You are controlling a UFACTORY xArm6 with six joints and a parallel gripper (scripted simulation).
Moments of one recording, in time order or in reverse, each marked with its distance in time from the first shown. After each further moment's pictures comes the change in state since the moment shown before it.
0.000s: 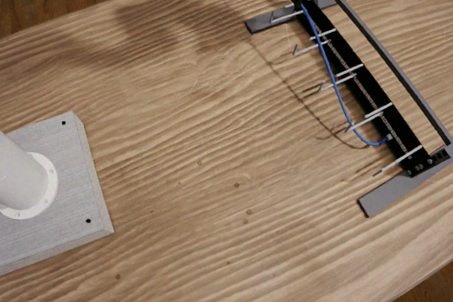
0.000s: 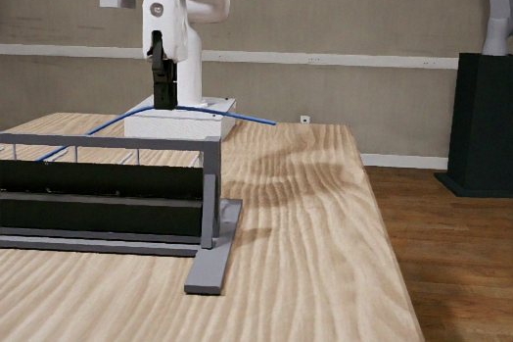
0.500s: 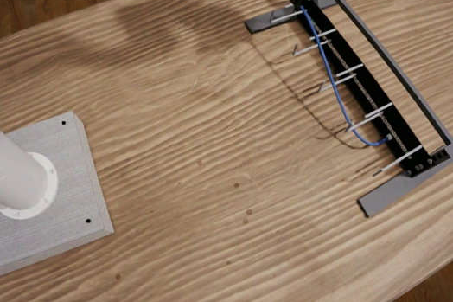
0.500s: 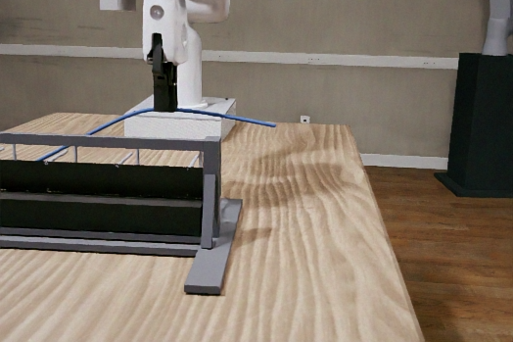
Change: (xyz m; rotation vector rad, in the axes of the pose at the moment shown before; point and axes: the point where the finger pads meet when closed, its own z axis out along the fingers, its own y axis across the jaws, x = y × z) arm 0.000 0.000 0.004 0.000 0.000 0.000
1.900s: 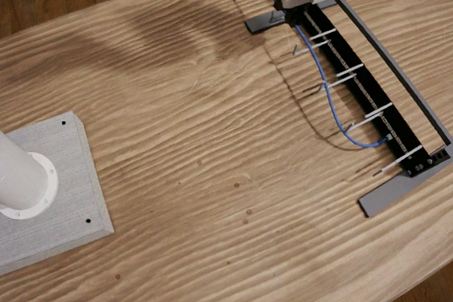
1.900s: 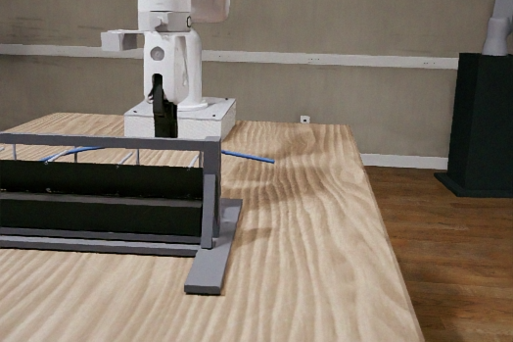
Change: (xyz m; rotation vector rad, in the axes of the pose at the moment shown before) arm 0.000 -0.001 0.056 0.001 0.000 0.000
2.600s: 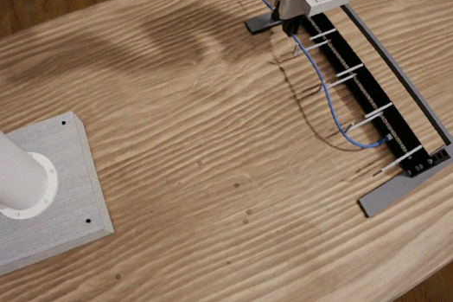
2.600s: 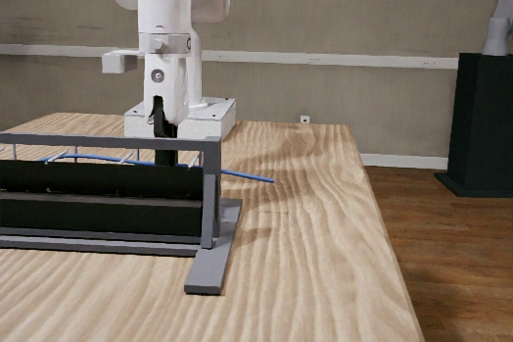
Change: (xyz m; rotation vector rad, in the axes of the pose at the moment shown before) arm 0.000 0.000 0.031 -0.002 0.000 0.000
